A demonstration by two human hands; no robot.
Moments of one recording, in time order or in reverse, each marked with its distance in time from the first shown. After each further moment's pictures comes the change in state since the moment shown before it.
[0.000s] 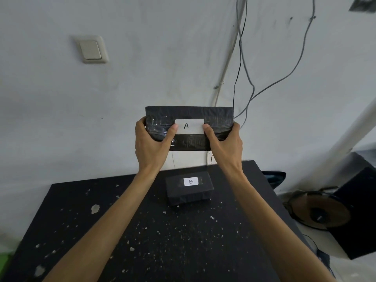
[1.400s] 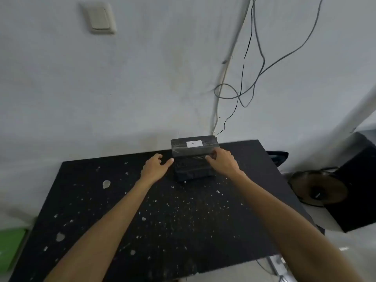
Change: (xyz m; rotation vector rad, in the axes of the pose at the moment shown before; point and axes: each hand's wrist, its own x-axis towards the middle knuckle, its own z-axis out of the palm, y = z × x) left_hand -0.060 -0.169 -0.024 0.481 -0.661 -0.392; right_hand -0.049 0.133 0.036 -0.628 -0.528 0.042
